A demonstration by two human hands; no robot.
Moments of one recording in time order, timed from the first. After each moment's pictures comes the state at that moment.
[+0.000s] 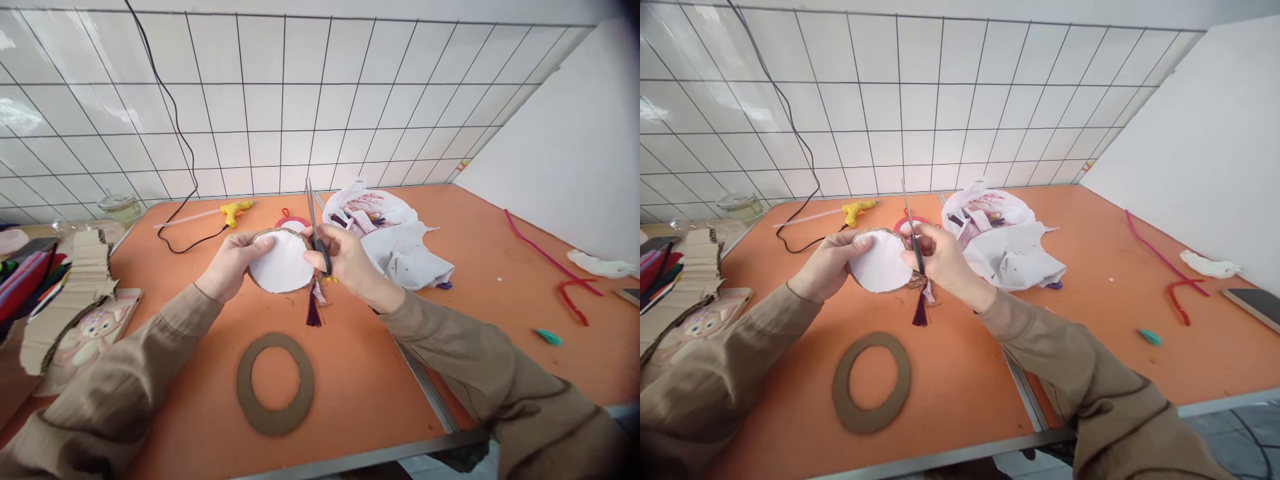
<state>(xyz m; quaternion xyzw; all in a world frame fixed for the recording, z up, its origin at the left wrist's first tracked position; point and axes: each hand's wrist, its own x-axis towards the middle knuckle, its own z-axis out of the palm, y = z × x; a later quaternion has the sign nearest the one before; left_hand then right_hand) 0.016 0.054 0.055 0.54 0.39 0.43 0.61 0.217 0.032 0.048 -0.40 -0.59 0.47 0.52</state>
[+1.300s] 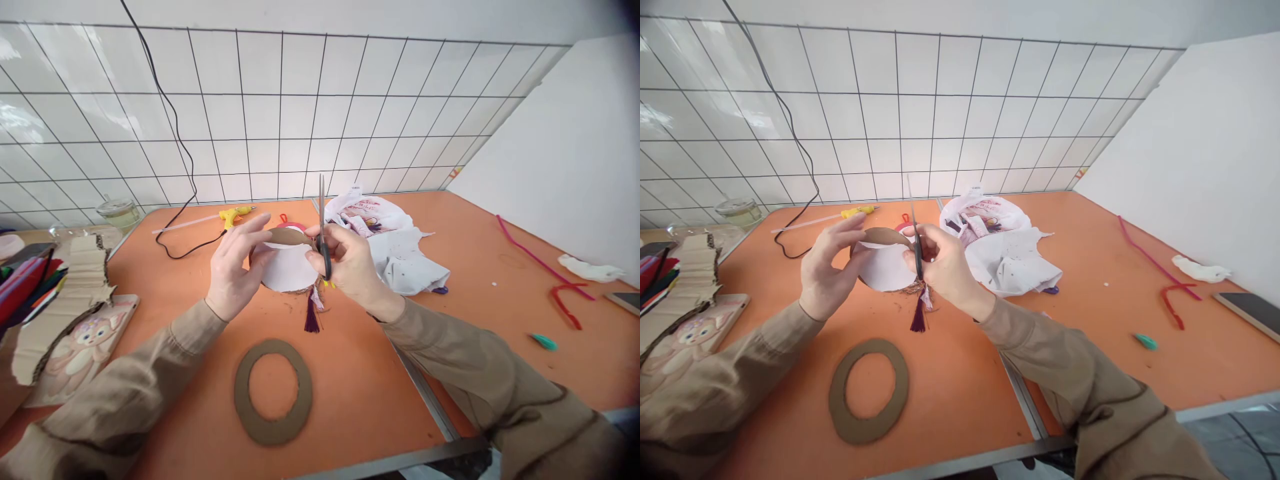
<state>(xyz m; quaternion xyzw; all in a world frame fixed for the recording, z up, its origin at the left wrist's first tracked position) 0.017 0.044 0.044 0.76 0.33 0.55 0.07 0.219 0.026 0.049 -0.42 -0.63 0.33 0.56</state>
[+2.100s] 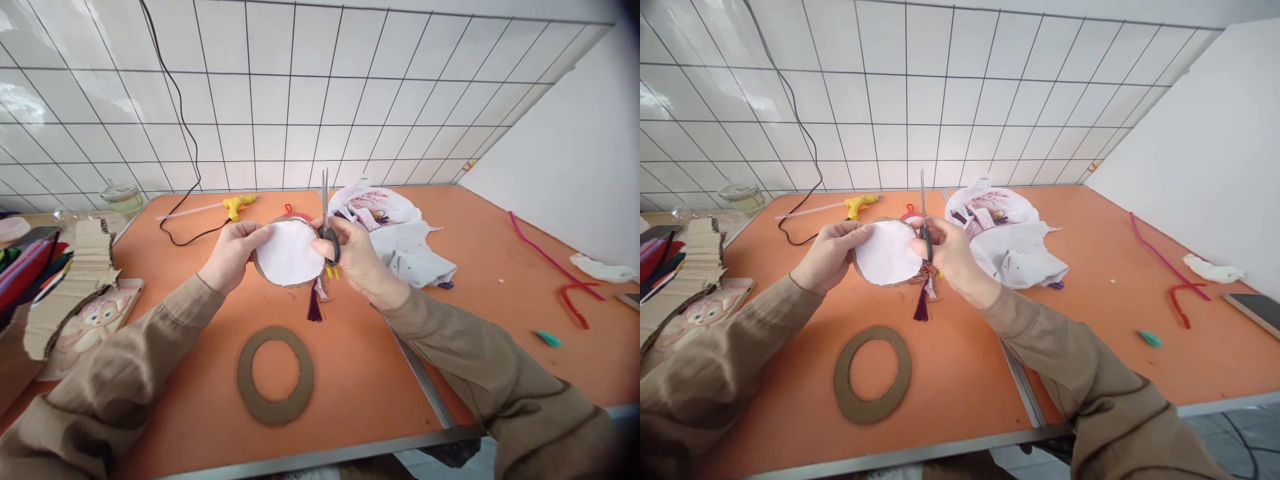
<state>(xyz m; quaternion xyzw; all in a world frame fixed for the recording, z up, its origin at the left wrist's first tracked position) 0.016 0.056 0.057 0.55 0.41 0.47 0.56 0.217 0.033 0.046 -0.42 -0.51 0.48 0.58</state>
